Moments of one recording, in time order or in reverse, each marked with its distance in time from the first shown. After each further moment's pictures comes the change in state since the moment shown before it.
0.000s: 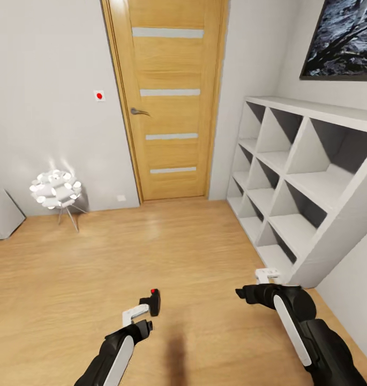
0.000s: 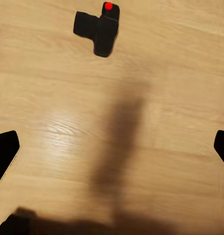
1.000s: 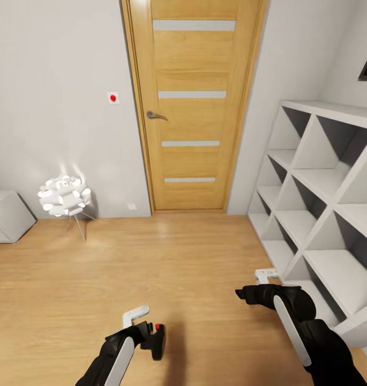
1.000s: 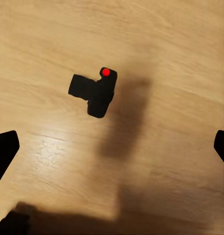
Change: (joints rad) left arm 0.000 -0.002 0.002 0.015 0.000 0.000 -0.005; right arm 0.000 -0.002 0.004 0.004 -0.002 0.000 0.002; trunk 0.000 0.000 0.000
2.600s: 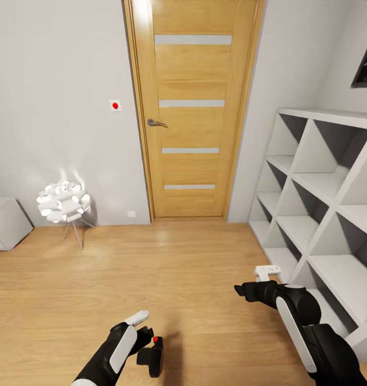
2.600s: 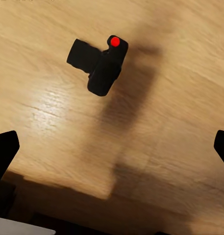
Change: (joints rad) left arm -0.166 0.001 0.036 0.327 0.175 0.019 0.084; right arm 0.027 0.002 0.000 -0.101 -0.002 0.000 0.004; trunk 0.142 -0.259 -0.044
